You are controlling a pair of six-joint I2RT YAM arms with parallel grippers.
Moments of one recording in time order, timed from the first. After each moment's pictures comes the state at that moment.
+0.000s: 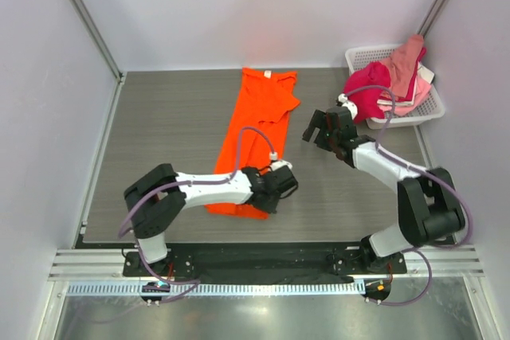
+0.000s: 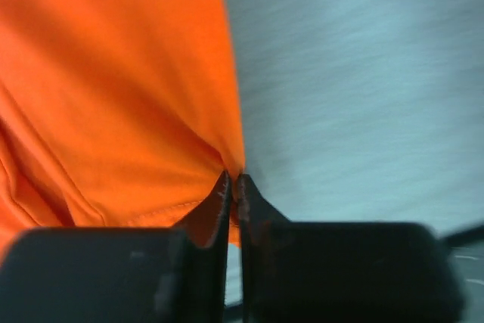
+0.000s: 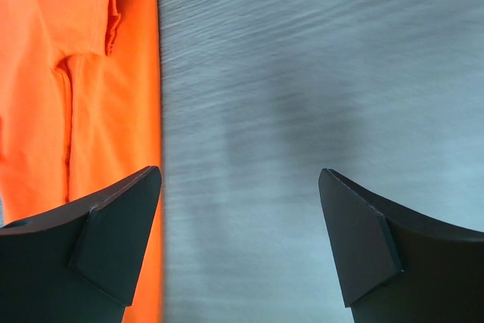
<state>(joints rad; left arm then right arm) -1.10 1.75 1.09 -0.58 -0.24 -0.63 0.31 1.52 0.86 -0.04 0.12 0.62</state>
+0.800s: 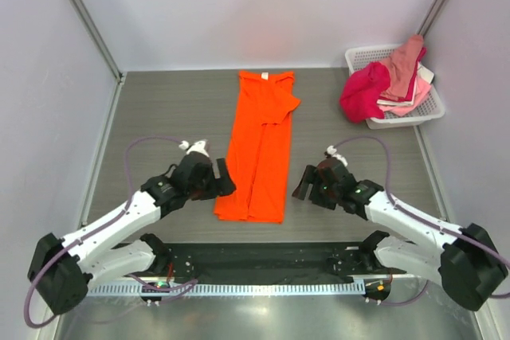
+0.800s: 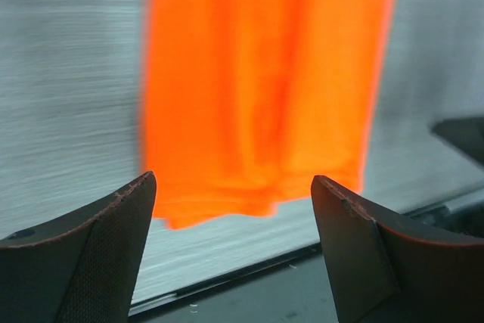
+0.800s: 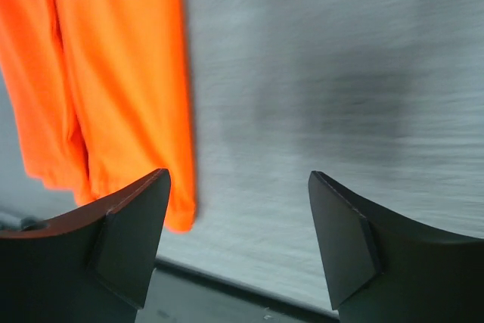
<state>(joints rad) -0.77 1.00 0.68 -0.47 -0.11 -0.79 0.59 0.99 0.48 -0.38 0.03 0.87</state>
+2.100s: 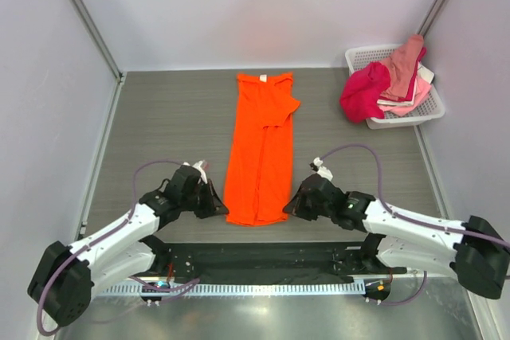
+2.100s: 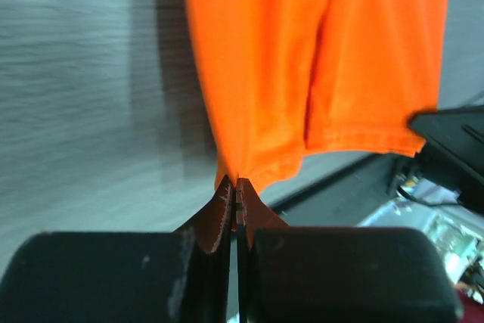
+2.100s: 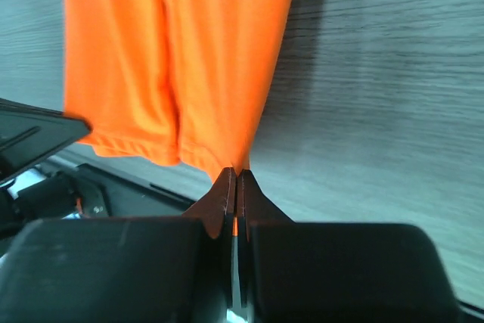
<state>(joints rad) -0.59 0.94 0.39 -0.32 0.27 -0.87 0.95 1.02 0.46 -0.27 0.10 1.17</state>
